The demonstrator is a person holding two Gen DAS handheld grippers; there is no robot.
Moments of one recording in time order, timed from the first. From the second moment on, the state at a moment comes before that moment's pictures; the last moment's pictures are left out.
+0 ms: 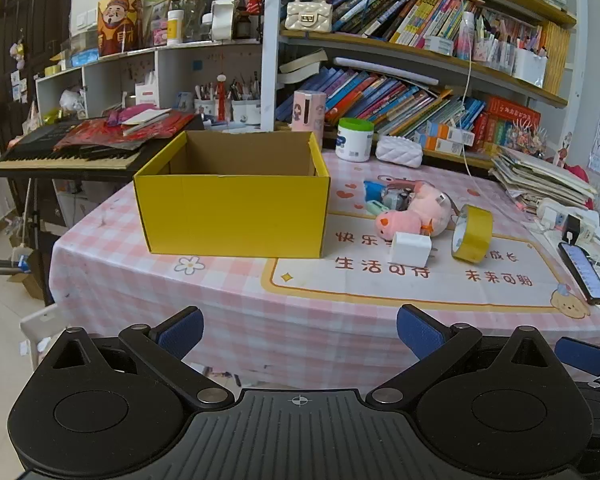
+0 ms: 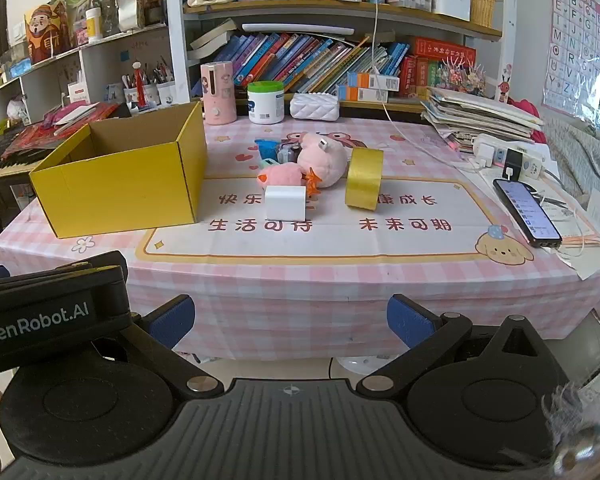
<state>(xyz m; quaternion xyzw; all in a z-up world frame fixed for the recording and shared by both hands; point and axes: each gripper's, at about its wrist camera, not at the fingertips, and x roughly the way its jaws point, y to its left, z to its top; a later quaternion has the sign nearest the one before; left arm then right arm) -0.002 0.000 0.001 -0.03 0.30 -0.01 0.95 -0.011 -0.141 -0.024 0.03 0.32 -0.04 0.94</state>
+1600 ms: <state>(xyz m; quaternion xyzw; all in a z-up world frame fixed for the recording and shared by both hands) 0.006 0.011 0.001 -0.03 0.30 -0.02 0.95 -0.005 -0.130 -0.019 0.02 0.31 -0.05 0.95</state>
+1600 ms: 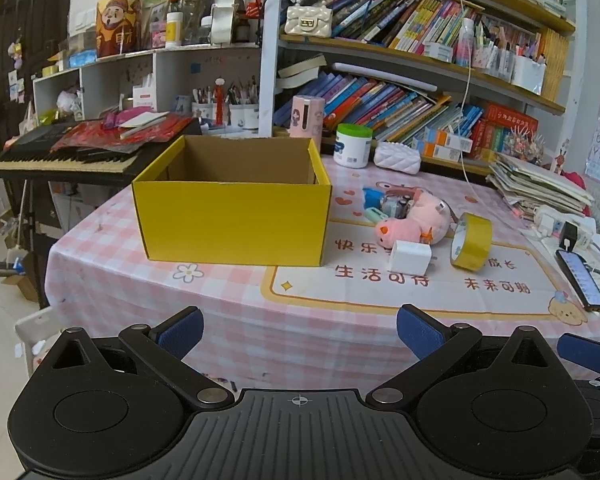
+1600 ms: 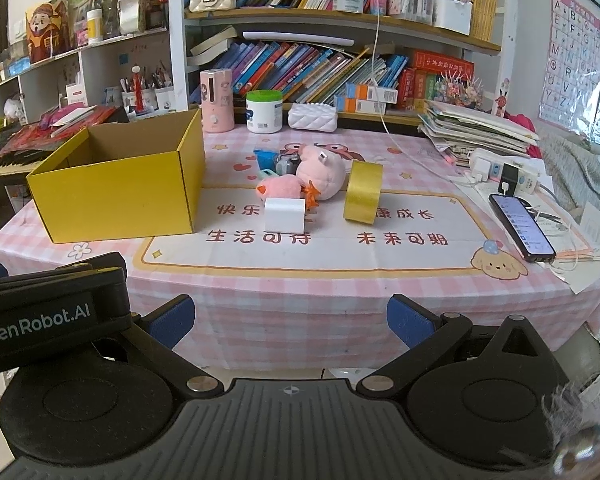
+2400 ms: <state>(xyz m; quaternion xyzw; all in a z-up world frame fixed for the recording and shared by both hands) 0.011 0.020 0.004 -0.04 0.29 -0.02 0.96 -0.001 -0.121 -0.014 0.01 0.31 -0.05 0.95</state>
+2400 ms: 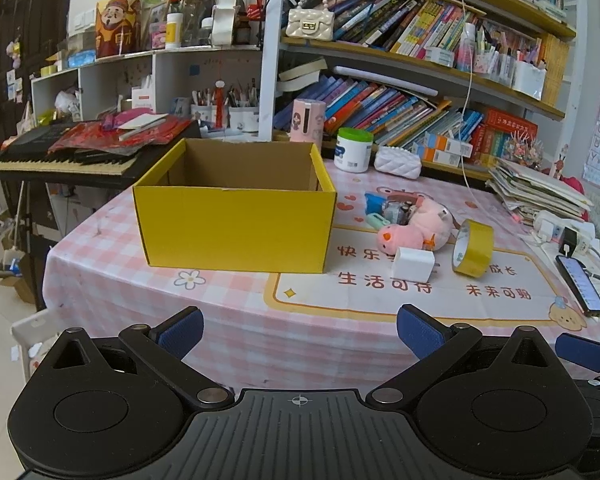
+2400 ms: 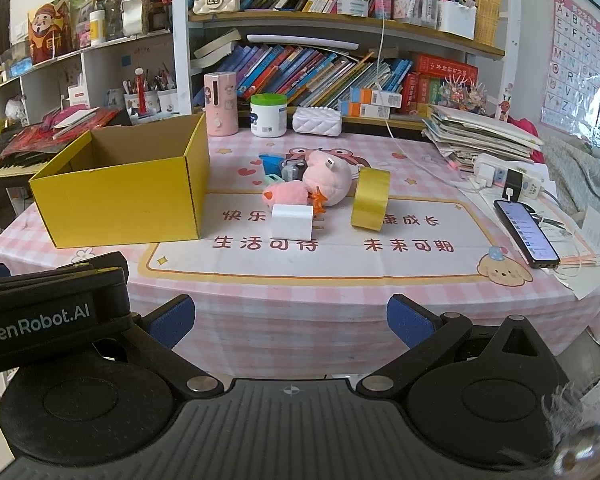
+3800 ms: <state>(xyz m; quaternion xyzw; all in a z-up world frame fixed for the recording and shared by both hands) 0.076 -0.012 -0.012 -0.04 0.32 -0.02 0.95 0.066 -0.160 -0.028 0.01 0.34 -0.05 0.94</state>
